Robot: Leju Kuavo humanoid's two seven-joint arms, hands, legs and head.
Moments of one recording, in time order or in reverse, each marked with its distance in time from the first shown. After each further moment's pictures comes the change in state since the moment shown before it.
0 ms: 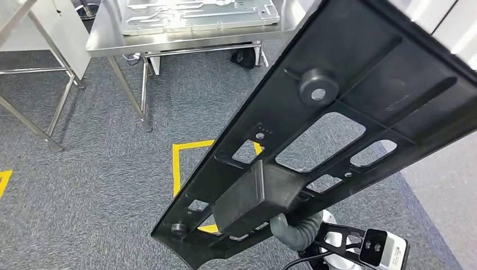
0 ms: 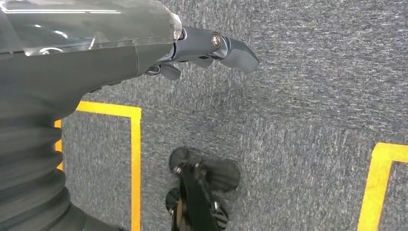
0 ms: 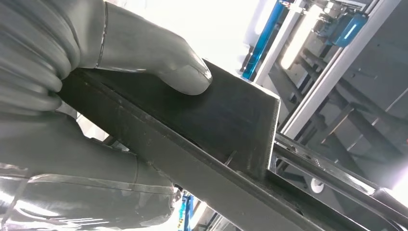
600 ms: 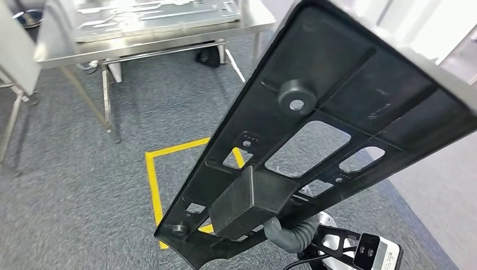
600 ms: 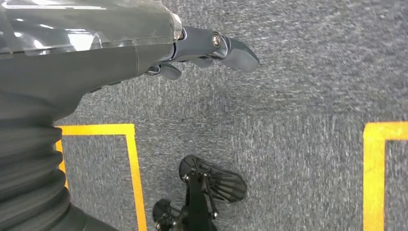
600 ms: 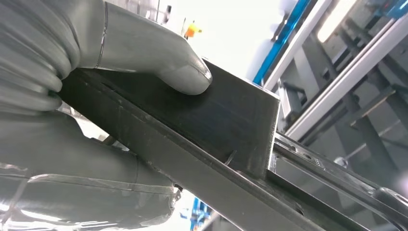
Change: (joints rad) left arm 0.004 0.004 -0.019 0.000 0.023 0.017 0.028; right arm 0.016 -0.005 0.000 -0.003 0.056 0.000 0.000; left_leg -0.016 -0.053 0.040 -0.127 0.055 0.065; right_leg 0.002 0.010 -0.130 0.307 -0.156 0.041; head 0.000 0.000
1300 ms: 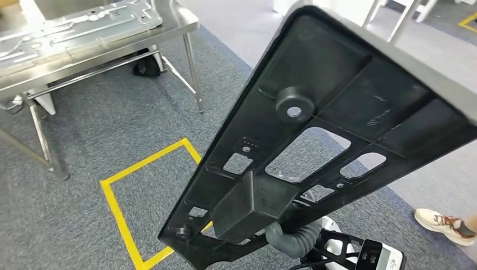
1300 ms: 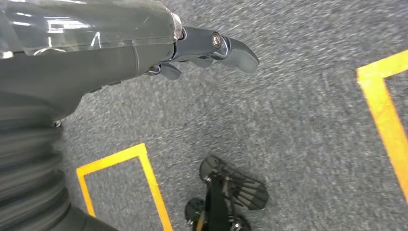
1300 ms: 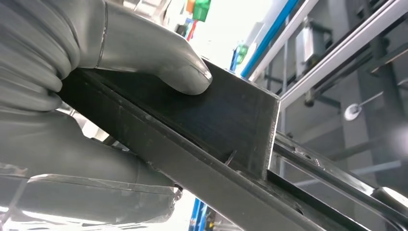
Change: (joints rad) left arm 0.013 0.001 -0.033 0.000 0.010 0.028 0.065; right arm 0.031 0.009 -0.015 -0.029 0.024 0.017 0.012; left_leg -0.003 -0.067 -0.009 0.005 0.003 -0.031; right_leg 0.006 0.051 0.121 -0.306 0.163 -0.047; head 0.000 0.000
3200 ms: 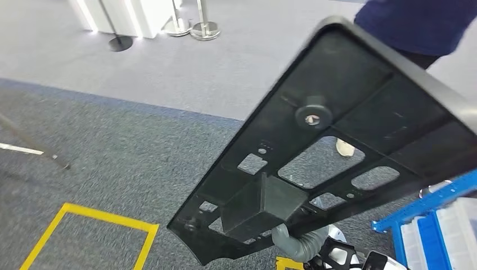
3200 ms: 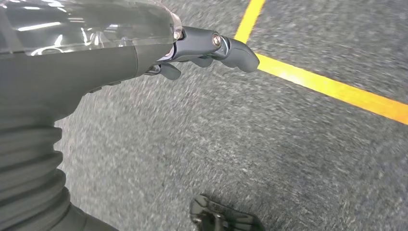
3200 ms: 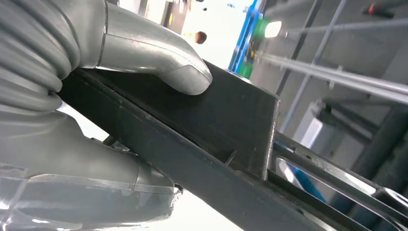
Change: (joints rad) left arm -0.008 0.043 -0.103 0.001 -0.022 0.090 0.022; right arm 0.062 -0.016 -0.016 -0.016 0.049 -0.059 -0.054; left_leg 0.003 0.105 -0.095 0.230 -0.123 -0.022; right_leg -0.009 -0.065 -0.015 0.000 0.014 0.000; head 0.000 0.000
